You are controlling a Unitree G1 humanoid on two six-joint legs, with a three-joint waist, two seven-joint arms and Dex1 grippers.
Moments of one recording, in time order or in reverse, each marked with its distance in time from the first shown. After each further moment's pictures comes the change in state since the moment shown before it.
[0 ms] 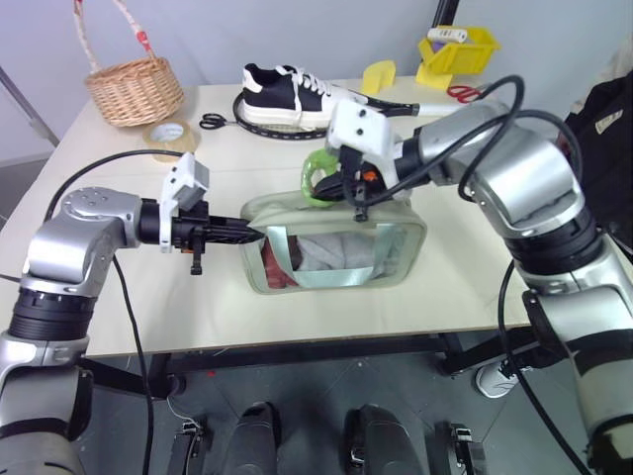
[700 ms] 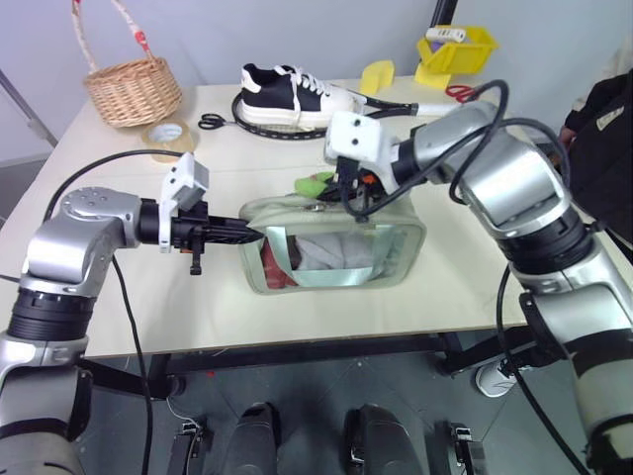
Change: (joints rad) left arm 0.003 0.003 0.000 -0.001 0.001 -0.003 0.002; right arm 0.000 0.020 -0.005 0.061 -0.087 -0.055 0.042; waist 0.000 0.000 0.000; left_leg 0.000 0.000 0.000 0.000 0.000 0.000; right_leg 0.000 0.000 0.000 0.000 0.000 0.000
